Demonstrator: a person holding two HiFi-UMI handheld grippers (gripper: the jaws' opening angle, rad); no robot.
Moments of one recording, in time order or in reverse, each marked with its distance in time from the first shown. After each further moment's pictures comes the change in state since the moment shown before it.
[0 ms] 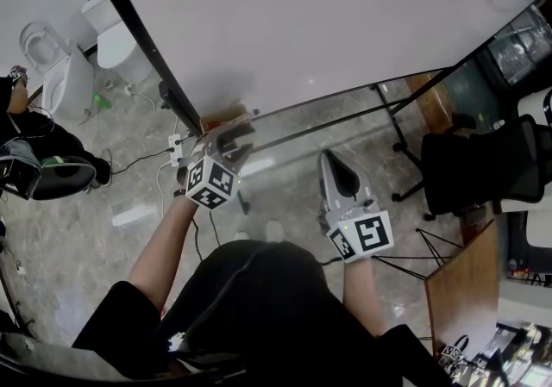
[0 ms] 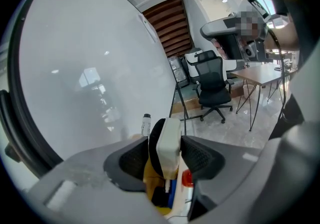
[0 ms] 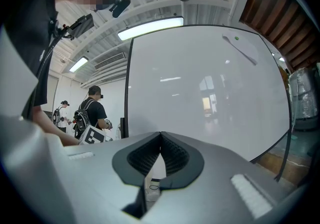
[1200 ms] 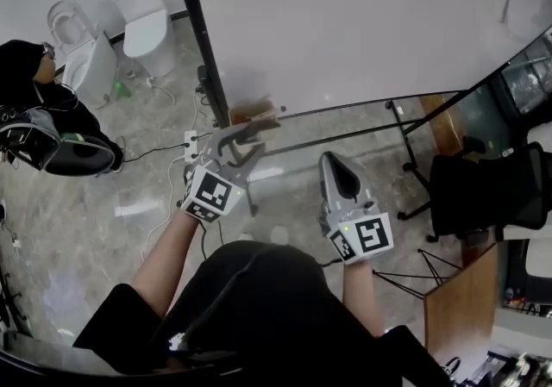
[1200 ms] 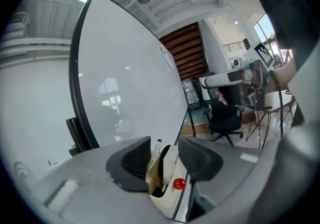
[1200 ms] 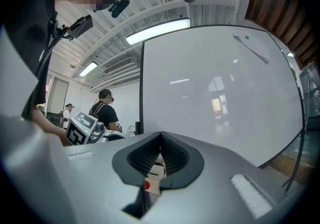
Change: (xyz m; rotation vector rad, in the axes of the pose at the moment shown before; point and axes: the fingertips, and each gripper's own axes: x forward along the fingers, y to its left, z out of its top) left arm -0.097 0.009 0.046 -0.164 -0.240 0.119; right arm 0.005 0.049 0.006 -0.004 -0.031 0.108
